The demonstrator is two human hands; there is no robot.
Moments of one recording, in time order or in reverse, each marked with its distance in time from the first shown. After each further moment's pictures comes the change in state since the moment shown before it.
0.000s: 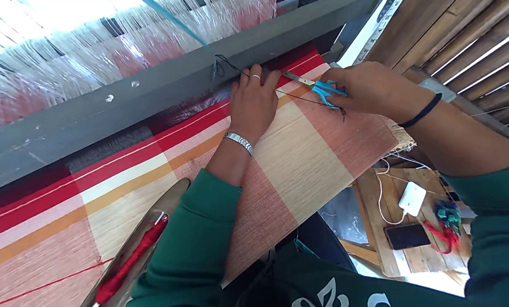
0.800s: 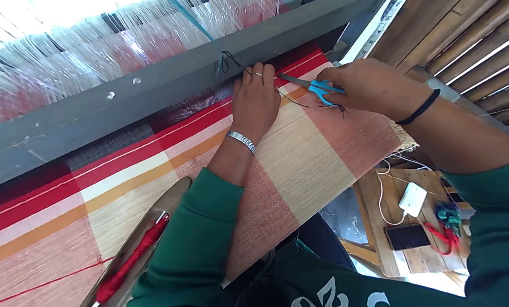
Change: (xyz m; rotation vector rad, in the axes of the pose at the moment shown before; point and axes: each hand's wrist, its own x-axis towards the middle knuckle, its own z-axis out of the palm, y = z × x) left_hand 0.001 0.003 -0.002 0.011 0.006 -0.029; right_hand 0.009 -0.013 -0.005 -0.053 -0.019 -0.038
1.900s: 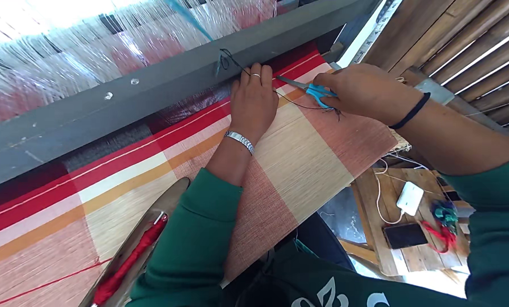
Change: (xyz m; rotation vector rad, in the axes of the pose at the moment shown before) left_hand 0.001 0.001 0.000 0.009 -0.023 -0.010; right_hand -0.002 -0.013 0.001 -0.072 -0.035 0.032
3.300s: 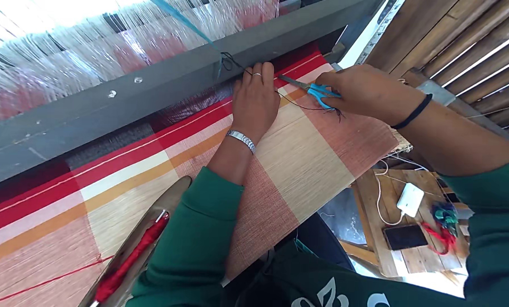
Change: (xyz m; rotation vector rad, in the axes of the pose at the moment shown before) left_hand 0.000 0.002 -0.002 -0.021 0.019 -0.018; right_hand 0.001 0.008 0.005 0.066 0.040 -0.033
